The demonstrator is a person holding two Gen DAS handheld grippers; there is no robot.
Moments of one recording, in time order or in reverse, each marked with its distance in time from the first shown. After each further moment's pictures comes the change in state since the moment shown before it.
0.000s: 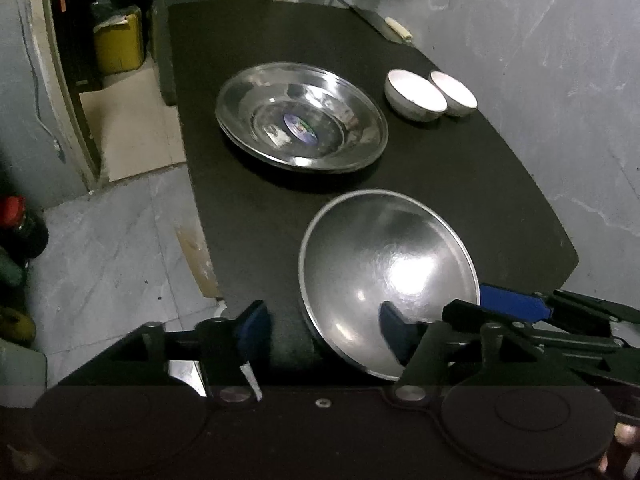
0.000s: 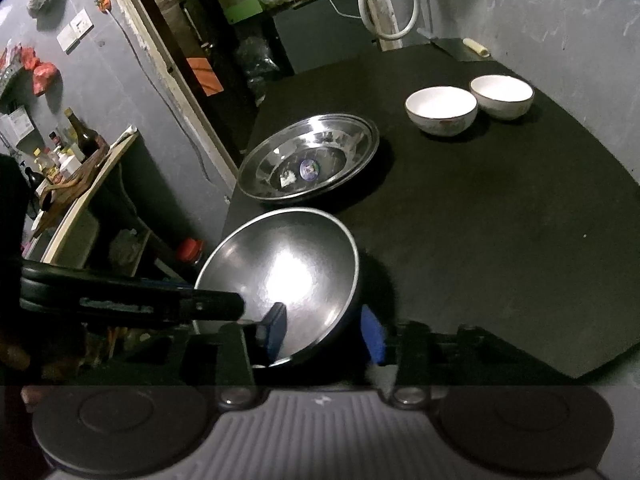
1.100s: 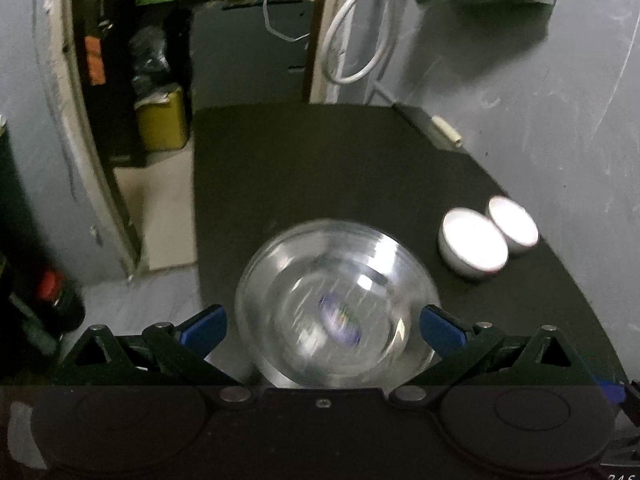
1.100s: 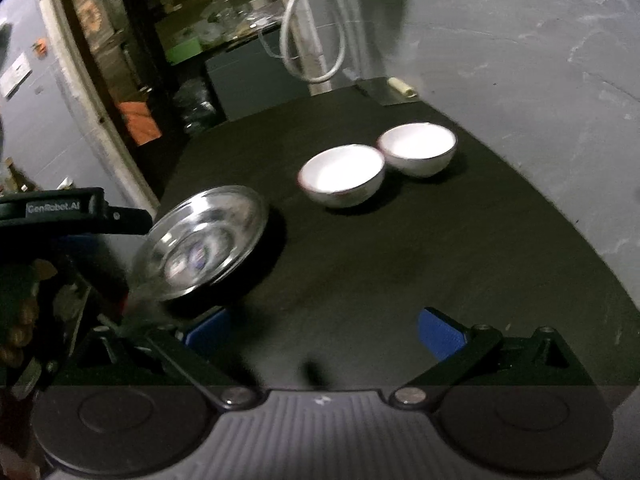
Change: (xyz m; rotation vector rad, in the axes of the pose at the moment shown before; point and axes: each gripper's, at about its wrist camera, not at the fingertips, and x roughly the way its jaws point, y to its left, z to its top) left arm 0.039 -0.007 0.123 0.003 -0.244 0.154; right arm 0.033 -0.081 0.063 0.084 -0.125 -0.163
